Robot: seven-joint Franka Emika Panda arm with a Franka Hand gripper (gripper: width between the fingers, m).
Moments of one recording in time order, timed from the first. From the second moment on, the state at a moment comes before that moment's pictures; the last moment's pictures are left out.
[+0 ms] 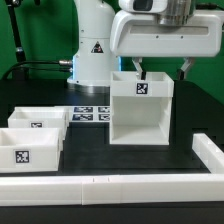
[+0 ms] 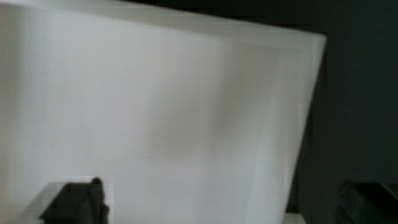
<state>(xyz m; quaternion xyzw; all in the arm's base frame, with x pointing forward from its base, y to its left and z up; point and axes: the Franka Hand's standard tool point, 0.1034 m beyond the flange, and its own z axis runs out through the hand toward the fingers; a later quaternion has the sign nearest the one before) 0.431 0.101 0.102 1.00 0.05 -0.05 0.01</state>
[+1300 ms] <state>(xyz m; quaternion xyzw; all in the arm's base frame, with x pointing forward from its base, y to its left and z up) 0.437 0.106 0.099 1.00 0.03 -0.05 0.00</state>
